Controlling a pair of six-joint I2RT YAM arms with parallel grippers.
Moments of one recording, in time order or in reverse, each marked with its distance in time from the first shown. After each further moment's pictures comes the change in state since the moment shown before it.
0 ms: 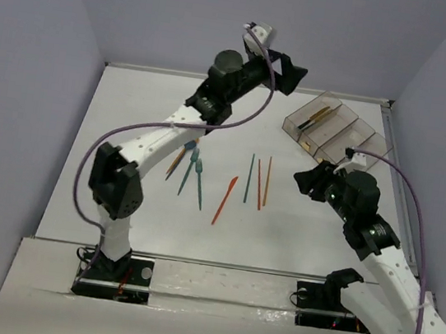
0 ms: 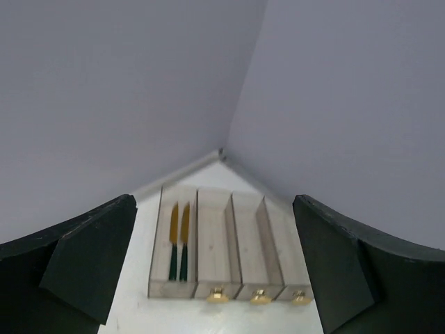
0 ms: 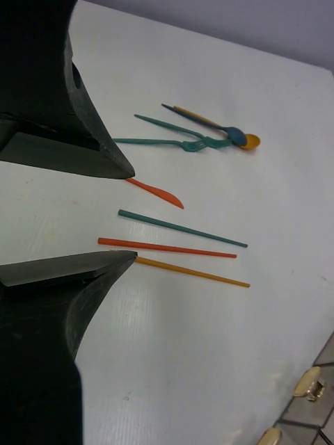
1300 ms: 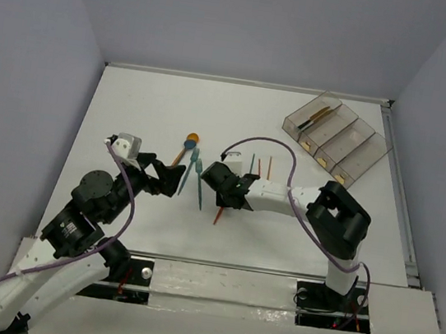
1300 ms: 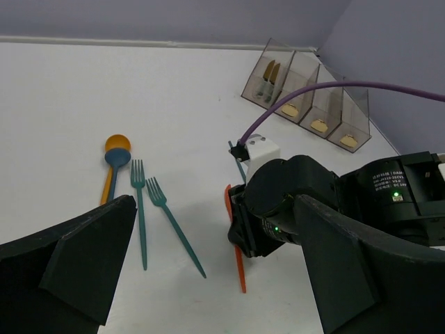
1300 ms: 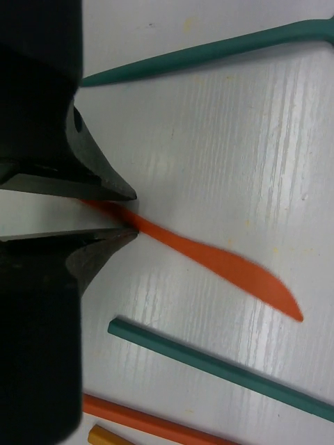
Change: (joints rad) left arm 0.000 -1.570 -1.127 -0.623 -0.373 -0.042; right arm 0.638 1.219 0.584 -0.148 0.503 0.206
